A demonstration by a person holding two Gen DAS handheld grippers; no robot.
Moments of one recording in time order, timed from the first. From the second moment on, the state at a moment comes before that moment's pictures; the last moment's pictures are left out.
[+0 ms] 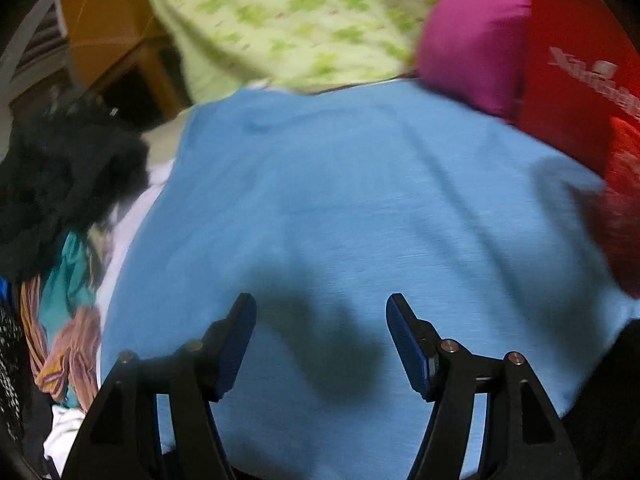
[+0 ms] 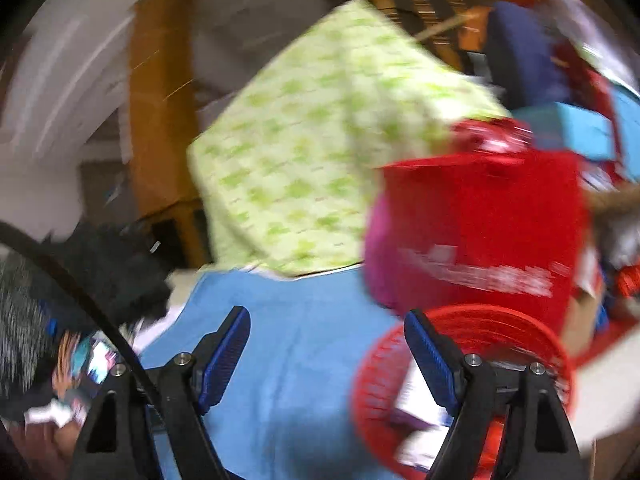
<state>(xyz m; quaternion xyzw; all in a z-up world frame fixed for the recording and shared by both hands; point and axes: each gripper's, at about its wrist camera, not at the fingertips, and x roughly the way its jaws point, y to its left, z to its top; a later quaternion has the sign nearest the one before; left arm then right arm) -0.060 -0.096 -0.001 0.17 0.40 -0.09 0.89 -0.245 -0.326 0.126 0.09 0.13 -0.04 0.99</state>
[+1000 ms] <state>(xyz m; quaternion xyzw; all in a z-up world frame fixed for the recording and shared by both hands) 0.073 -0.026 -0.088 0.06 0.42 -0.04 0.90 0.025 -0.305 -0.081 0.04 0.41 -0.08 0.91</state>
